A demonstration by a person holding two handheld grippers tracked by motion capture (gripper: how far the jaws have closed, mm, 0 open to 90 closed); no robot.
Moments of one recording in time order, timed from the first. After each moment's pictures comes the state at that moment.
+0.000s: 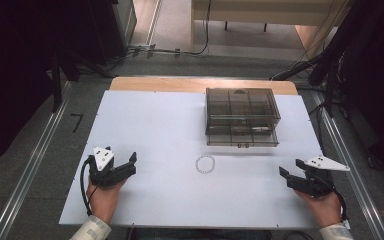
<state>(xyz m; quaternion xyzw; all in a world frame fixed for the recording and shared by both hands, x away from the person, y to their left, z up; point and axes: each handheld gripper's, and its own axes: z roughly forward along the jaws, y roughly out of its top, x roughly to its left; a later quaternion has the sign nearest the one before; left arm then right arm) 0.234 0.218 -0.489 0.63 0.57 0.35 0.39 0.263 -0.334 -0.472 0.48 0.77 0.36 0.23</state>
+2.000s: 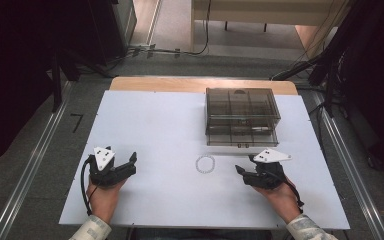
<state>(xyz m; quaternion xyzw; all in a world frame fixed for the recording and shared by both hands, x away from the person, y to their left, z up) 0.235 0.218 -0.489 0.63 0.56 0.36 0.39 0.278 -0.222 -0.476 0.38 0.83 0.37 0.19</state>
